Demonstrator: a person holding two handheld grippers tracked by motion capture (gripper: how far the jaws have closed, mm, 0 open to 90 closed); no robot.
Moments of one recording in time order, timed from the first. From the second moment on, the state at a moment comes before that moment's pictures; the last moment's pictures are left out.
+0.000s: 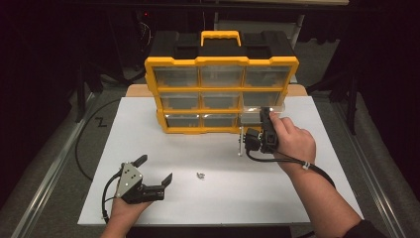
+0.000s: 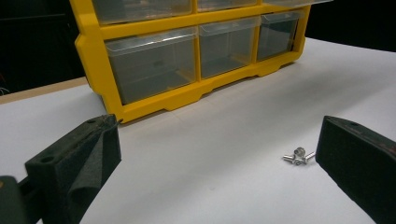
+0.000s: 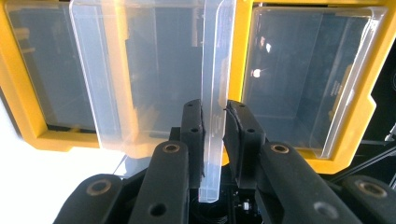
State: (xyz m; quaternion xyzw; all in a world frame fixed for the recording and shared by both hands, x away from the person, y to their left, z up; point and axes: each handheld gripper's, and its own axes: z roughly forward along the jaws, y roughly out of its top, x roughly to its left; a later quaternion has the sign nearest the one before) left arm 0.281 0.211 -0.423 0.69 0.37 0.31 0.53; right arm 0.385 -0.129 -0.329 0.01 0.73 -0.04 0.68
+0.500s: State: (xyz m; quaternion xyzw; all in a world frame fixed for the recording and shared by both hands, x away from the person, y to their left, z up) left arm 0.281 0.211 -0.423 0.69 0.37 0.31 0.53; right arm 0.376 -0.129 -0.327 0.01 0.74 -0.05 0.68
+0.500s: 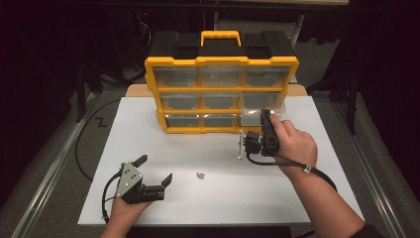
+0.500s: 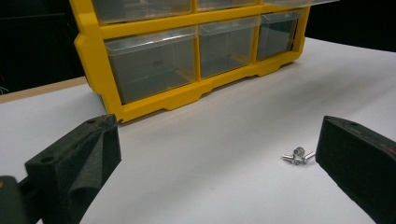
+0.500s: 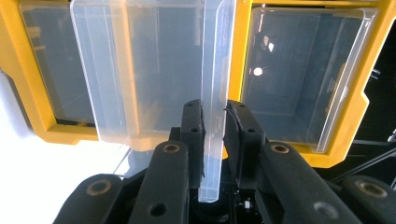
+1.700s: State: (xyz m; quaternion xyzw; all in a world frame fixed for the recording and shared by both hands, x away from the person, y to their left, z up) left arm 0.281 0.211 -0.422 0.69 0.37 0.31 0.54; right arm 0.357 -0.125 -0.326 0.01 0.74 -0.05 0.67
